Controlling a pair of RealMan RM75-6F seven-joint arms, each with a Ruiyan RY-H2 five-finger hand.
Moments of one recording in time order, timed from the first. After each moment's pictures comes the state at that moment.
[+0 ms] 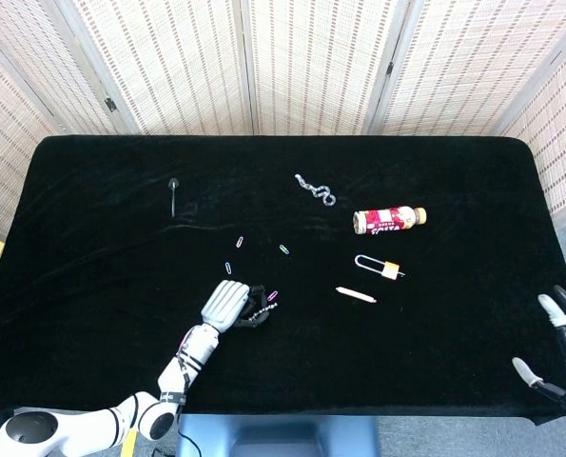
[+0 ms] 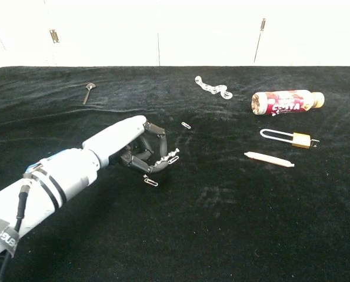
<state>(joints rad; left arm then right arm) -0.72 -1.96 -0.16 -1.10 1.38 1.05 -0.12 -0.09 -1.08 0.00 -1.53 -1.70 1.80 0.21</state>
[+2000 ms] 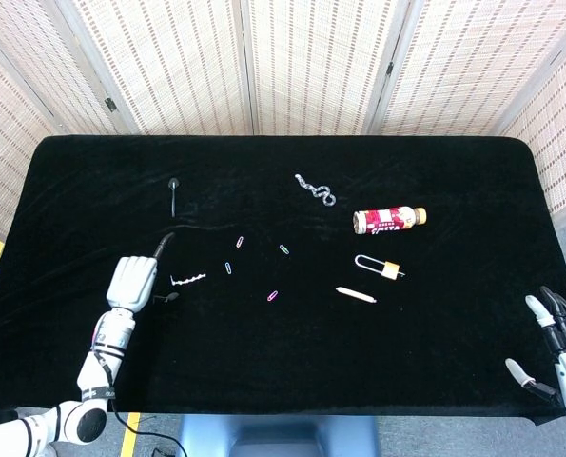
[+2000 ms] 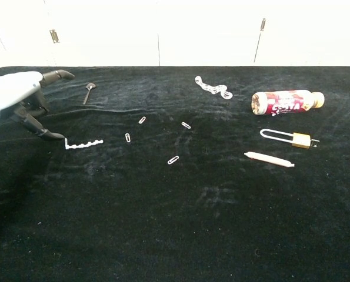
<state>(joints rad) -0.56 -1.52 -0.20 -1.52 1.15 1.18 0.36 -0.08 -1.08 0.00 -1.54 -1.73 1.76 0.15</state>
